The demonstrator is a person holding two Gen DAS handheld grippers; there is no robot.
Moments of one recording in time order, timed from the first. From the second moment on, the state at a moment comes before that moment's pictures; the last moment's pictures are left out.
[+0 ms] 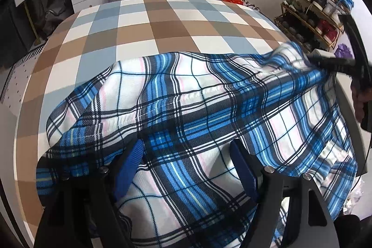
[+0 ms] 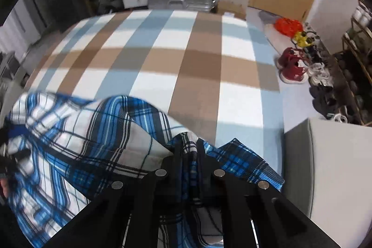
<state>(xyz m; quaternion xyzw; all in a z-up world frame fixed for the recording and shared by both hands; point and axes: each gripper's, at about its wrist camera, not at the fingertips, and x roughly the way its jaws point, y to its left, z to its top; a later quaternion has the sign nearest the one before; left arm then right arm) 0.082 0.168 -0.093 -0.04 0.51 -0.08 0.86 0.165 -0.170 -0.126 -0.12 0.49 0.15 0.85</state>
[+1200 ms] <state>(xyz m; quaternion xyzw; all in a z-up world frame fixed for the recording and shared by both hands) 0.067 0.139 -0.101 0.02 0.56 -0.12 0.82 0.063 -0.104 -0.165 -0.12 0.51 0.20 0.83</state>
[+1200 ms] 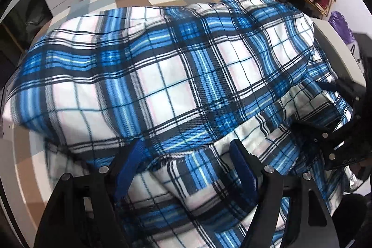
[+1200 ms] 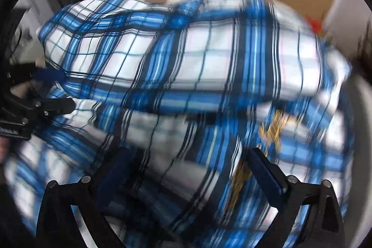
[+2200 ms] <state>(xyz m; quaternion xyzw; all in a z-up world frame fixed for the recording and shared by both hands) -0.126 0.209 -0.066 -0.06 0.49 0.01 0.87 -0.121 -0.203 -0.081 0.19 0.30 0.32 0.88</state>
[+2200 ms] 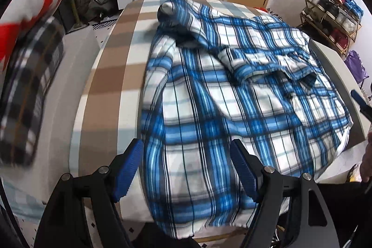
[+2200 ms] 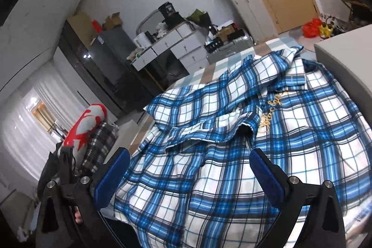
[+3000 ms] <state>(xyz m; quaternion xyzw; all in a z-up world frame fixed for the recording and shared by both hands) -0.163 0.237 -0.103 -0.13 0.60 -0.08 0.78 -0.114 -0.223 -0.099 0.19 0.33 0.29 0.87</state>
